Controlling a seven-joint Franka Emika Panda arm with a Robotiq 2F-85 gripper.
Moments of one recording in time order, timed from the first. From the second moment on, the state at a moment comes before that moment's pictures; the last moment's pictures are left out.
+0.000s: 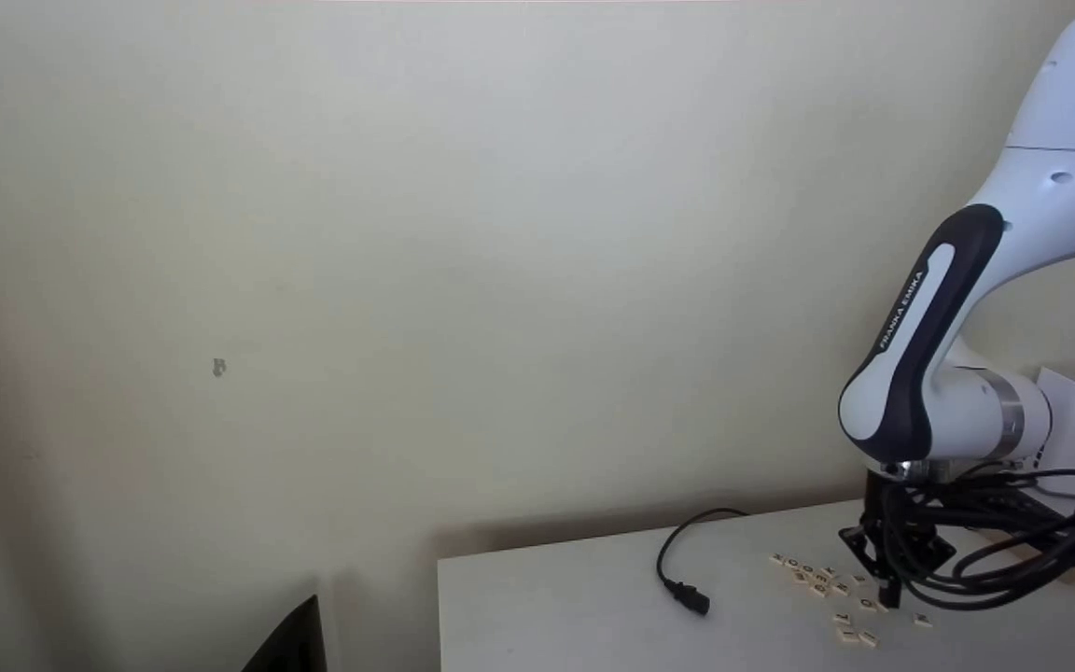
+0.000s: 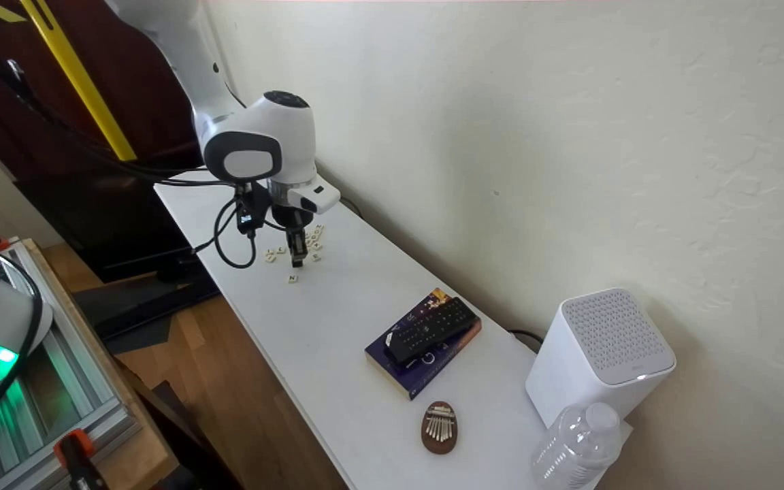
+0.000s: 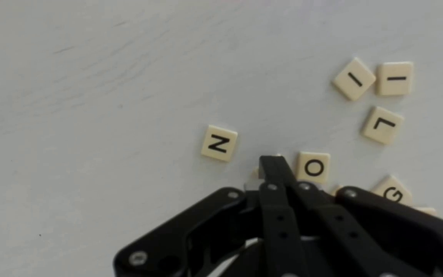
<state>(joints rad) -0.15 0.69 -0.04 -2.31 0.20 2.85 0.14</state>
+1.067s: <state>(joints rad) -0.15 0.65 -0.01 -2.35 0.20 2.91 0.11</state>
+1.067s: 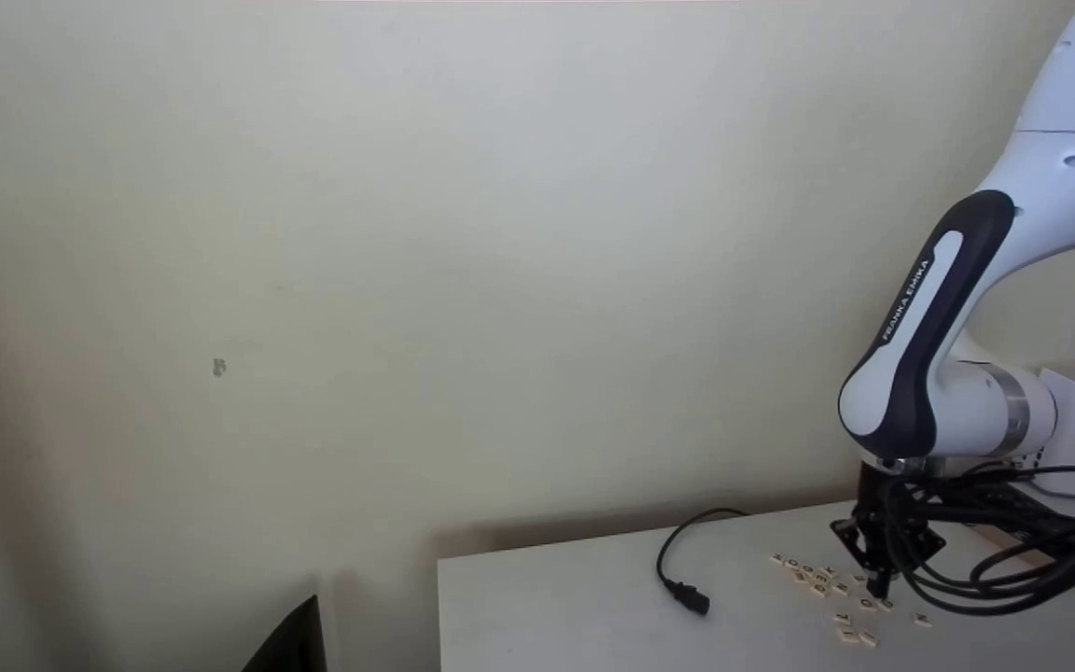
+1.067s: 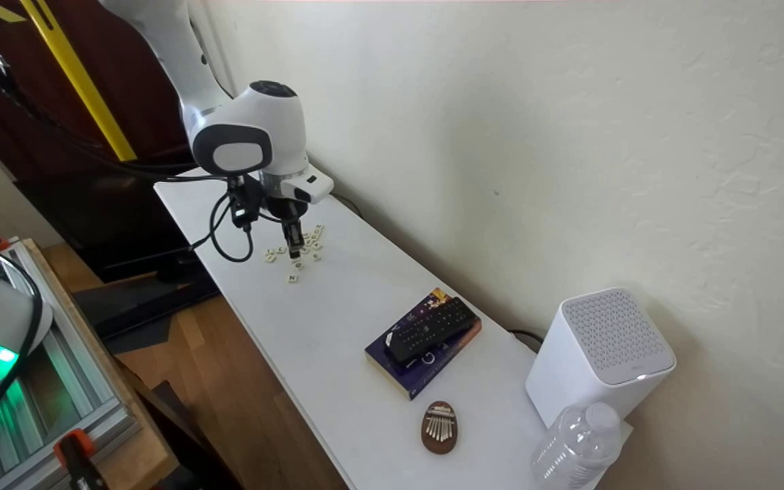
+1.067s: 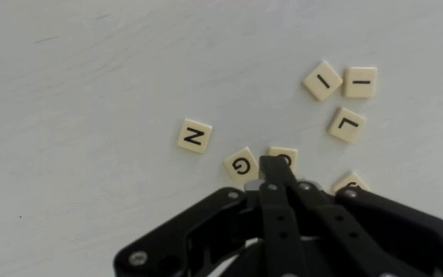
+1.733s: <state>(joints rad) -0.13 0.66 0.00 -2.35 0.18 2.91 0.06</state>
